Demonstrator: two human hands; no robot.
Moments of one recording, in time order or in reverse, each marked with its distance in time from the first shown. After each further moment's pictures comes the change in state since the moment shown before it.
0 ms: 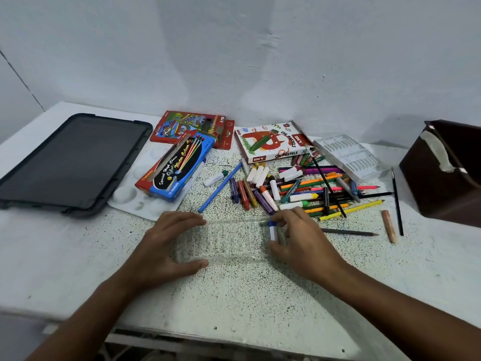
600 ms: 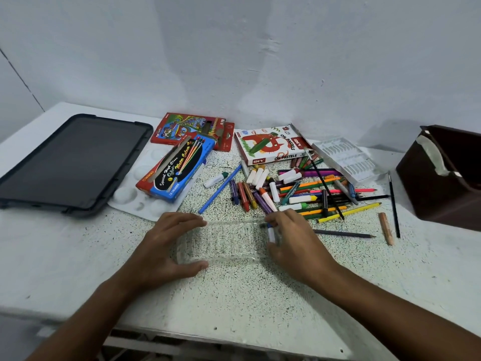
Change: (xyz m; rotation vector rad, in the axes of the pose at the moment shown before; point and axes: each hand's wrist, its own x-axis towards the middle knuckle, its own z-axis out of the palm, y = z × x) left_hand -0.001 -0.002 0.001 0.006 0.000 0.018; right_hand -0.002 -0.010 0.004 -0.061 -0.016 -0.023
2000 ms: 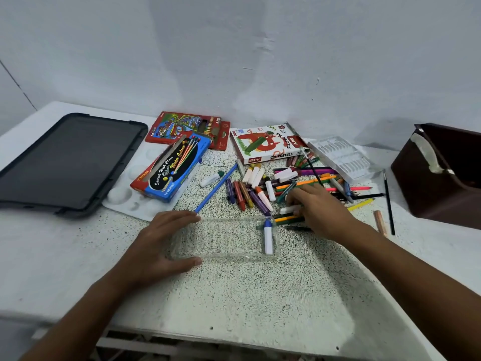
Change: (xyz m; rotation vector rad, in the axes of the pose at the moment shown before) left_hand 0.000 -0.003 -0.003 -0.029 -0.017 -0.083; right_hand 0.054 0.082 -0.032 -0.382 0.035 -0.189
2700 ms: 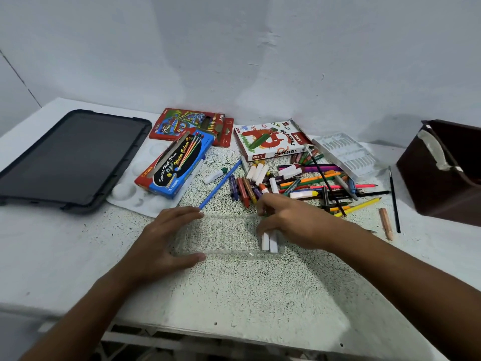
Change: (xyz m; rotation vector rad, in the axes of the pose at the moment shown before) left_hand 0.000 -0.001 0.000 -0.015 -0.003 0.005; right_hand -0.002 -0.060 -0.019 0.083 -0.155 -0.486
